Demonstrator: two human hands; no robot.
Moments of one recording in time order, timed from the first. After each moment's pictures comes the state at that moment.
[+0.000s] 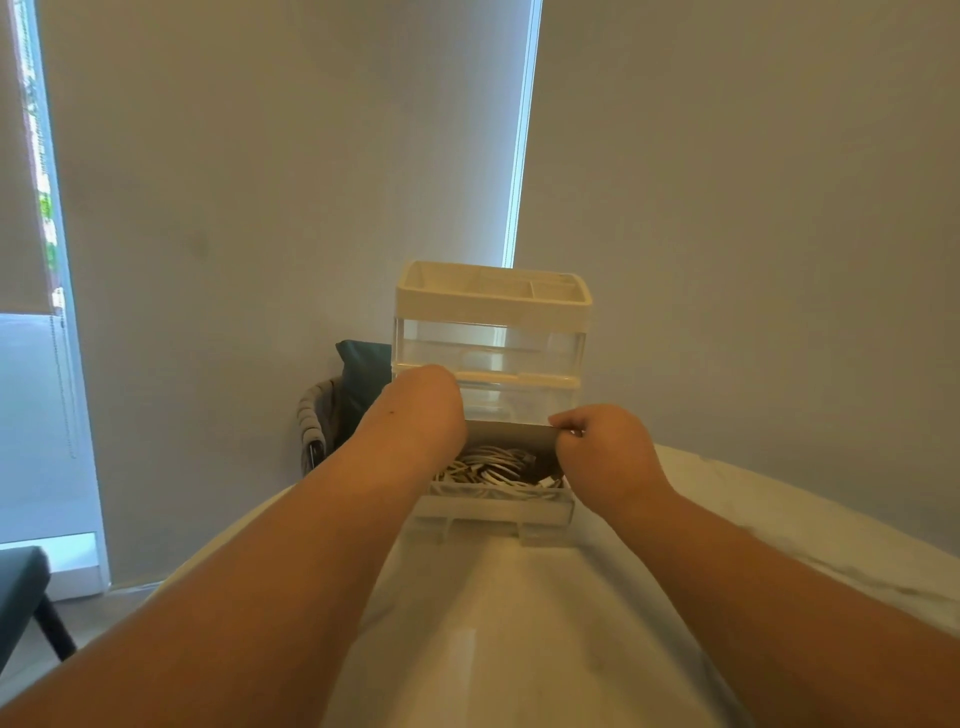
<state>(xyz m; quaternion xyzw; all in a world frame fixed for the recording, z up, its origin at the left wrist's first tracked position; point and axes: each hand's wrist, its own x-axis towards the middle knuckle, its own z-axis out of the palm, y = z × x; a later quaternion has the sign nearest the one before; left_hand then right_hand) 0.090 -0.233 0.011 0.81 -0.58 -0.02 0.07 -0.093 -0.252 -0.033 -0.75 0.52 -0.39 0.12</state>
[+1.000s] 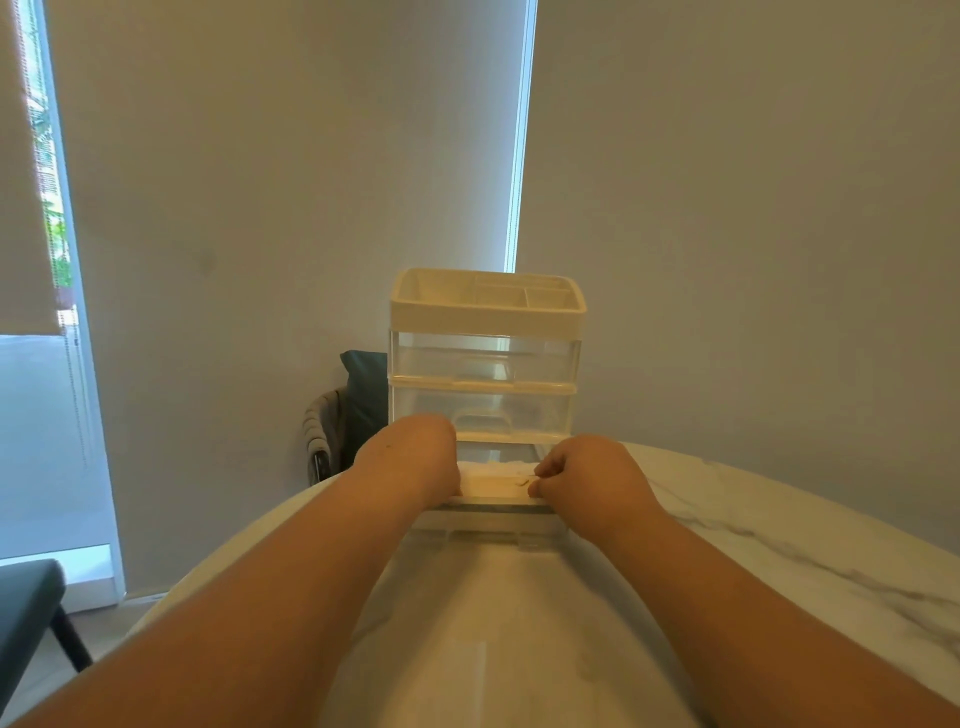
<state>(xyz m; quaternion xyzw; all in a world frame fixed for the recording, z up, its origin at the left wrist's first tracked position) 0.085 -0.221 -0.031 0.78 -0.60 -0.01 0.15 -0.093 -0.255 -0.045 -0.79 0.55 -0.25 0.10</state>
